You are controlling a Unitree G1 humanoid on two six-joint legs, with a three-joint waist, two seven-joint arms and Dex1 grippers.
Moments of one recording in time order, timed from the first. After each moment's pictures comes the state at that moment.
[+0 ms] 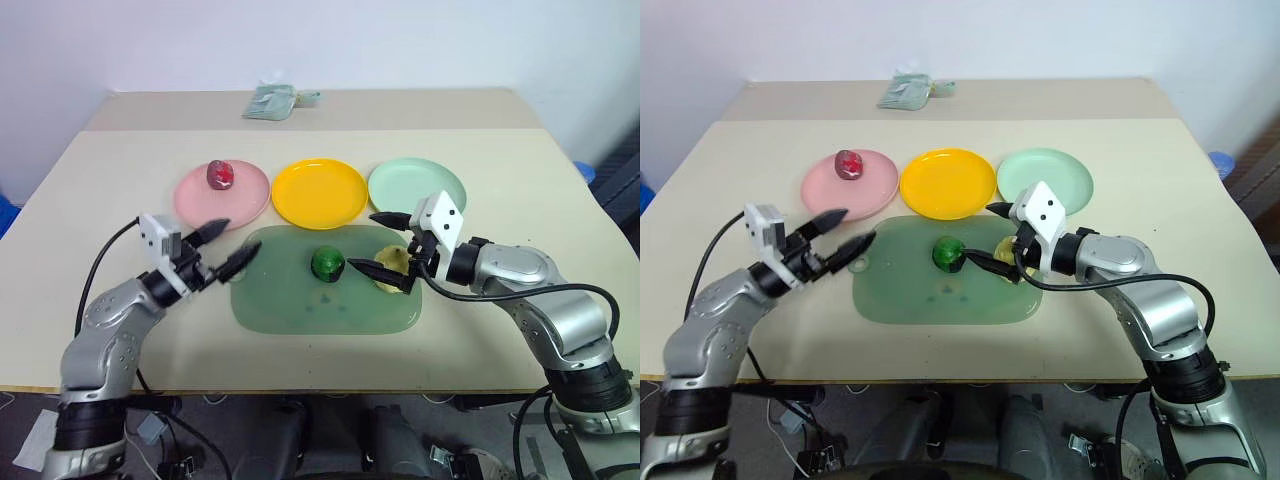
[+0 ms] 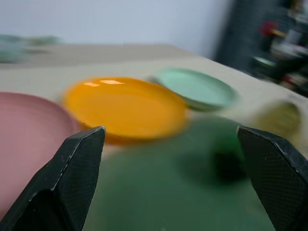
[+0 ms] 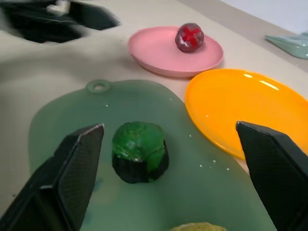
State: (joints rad) left arm -0.05 0.57 0.22 -0.23 -0.65 0.34 -0.93; right arm -0.40 -0.66 0.10 -0.39 0.47 0.59 0.74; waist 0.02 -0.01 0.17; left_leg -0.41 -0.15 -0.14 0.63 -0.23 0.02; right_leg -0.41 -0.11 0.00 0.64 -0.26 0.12
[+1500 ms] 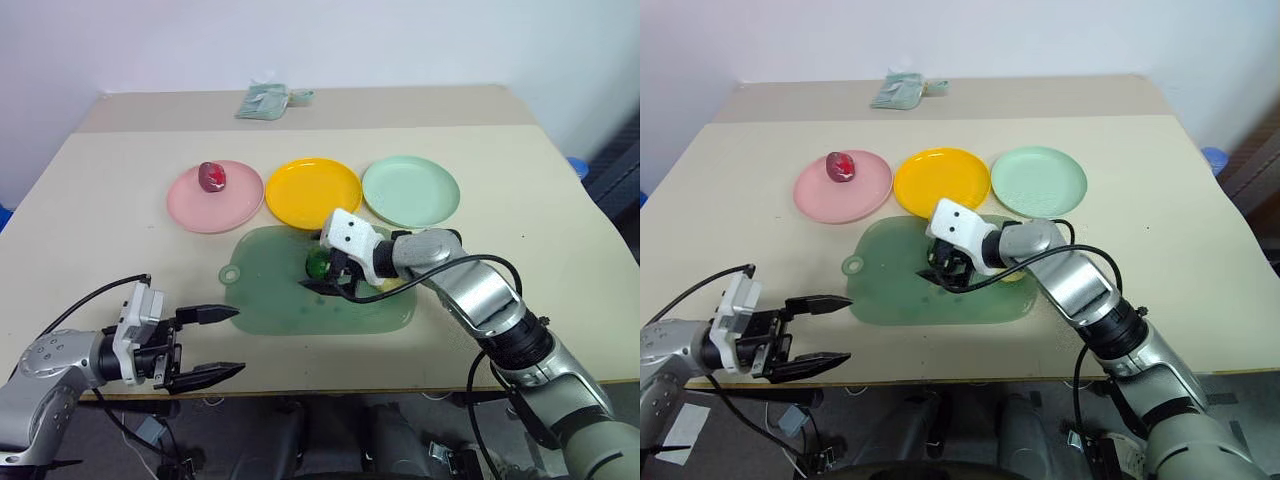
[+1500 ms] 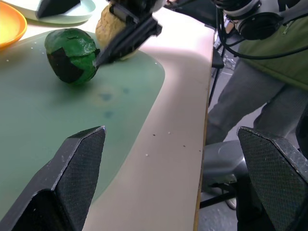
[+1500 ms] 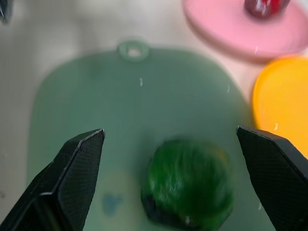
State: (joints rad) left arm 0.22 0.79 0.26 -0.34 -0.71 0.33 -1.31; right arm -0.69 -0.51 0.49 -0.22 0.15 0.73 0.78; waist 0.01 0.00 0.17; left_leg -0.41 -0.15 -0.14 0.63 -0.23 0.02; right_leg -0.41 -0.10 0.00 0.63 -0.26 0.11
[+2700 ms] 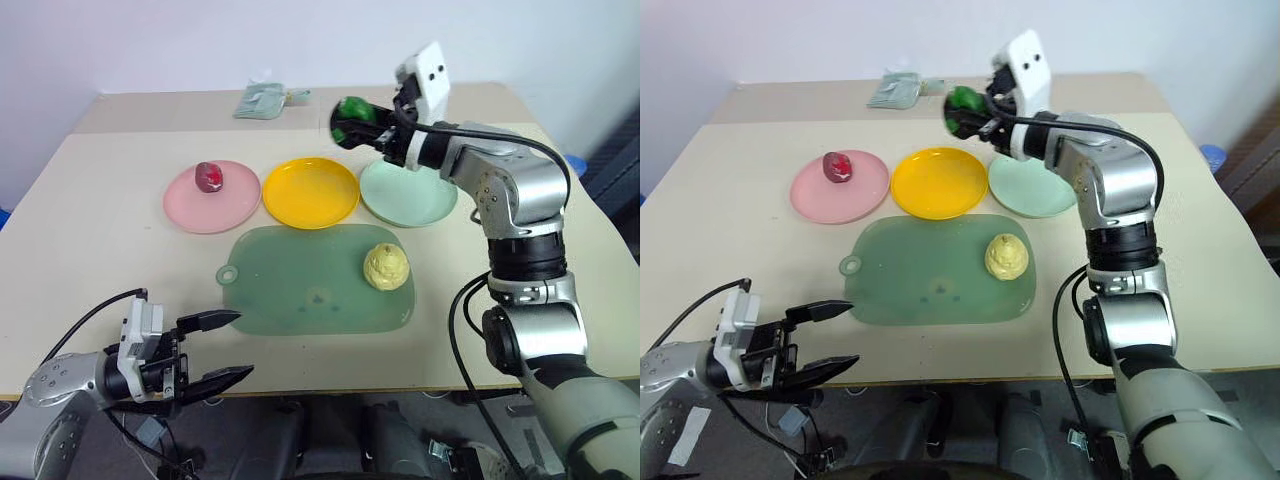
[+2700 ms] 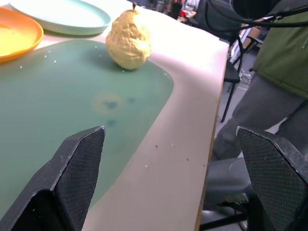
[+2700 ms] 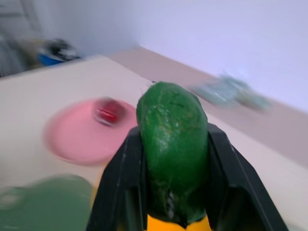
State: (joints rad) left arm 0.30 0.69 0.26 -0.41 -0.70 0.27 -1.21; right arm -1.05 -0.38 -0.02 0.38 0.27 0.58 0.69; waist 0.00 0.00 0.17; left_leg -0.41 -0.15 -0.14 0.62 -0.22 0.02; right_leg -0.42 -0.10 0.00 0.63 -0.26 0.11
